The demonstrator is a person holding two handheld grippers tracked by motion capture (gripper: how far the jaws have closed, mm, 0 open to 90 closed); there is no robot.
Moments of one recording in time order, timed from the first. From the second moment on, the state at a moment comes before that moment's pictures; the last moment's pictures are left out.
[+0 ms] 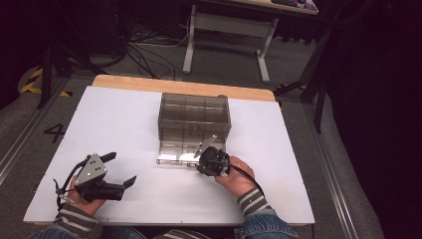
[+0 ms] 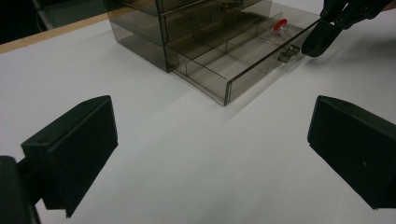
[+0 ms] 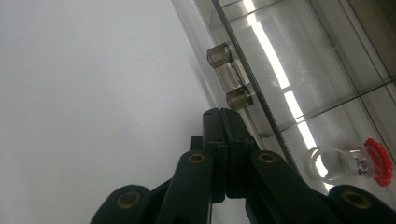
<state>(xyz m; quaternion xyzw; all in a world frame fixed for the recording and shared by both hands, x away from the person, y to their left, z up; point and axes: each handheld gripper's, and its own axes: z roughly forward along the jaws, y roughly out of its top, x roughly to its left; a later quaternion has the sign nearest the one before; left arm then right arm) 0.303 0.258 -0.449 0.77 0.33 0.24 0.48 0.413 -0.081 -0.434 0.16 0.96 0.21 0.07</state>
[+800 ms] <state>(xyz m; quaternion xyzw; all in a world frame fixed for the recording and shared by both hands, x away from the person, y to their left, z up) 0.303 0.258 -0.449 0.77 0.33 0.24 0.48 0.419 -0.080 -0.439 0.19 0.96 0.20 0.08</state>
